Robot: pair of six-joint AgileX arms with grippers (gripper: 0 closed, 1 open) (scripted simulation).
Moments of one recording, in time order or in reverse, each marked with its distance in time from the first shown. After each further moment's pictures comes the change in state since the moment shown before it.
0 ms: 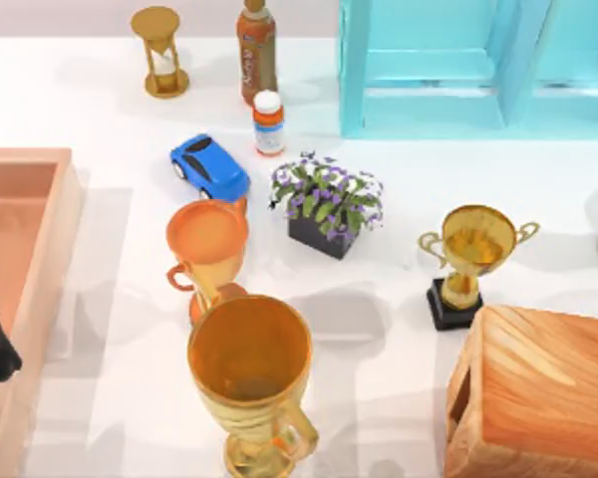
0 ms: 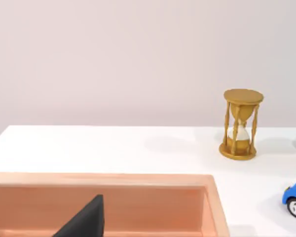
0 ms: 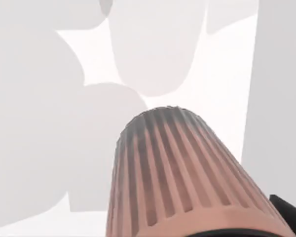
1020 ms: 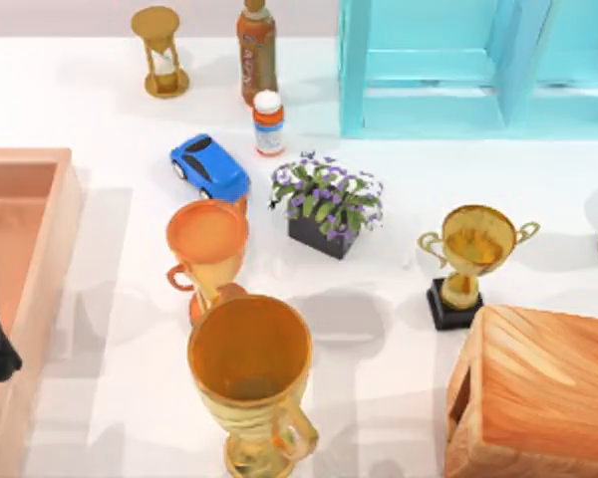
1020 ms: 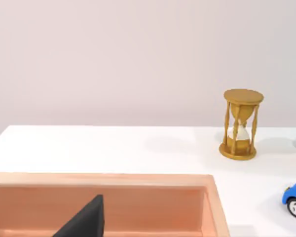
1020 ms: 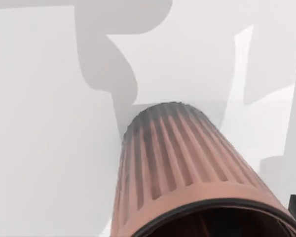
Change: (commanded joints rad) left arm 0.000 0.000 0.000 0.000 0.000 0.000; right arm 0.001 0.031 -0.120 0.151 0.004 0.005
